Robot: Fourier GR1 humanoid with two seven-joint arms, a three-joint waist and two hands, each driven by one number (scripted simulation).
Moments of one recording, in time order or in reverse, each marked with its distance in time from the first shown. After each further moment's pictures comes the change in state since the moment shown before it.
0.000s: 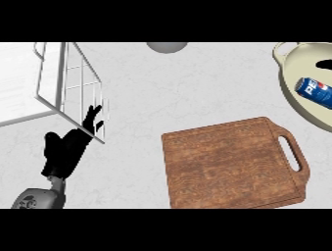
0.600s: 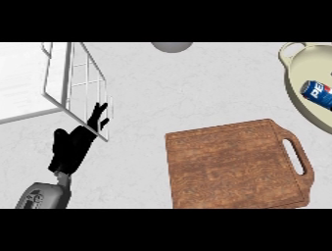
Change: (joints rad) left arm -0.038 -0.007 -0.022 0.033 -0.014 0.002 -0.010; right arm 0.064 -0.029 0.382 0.027 0.345 0.255 0.176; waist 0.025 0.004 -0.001
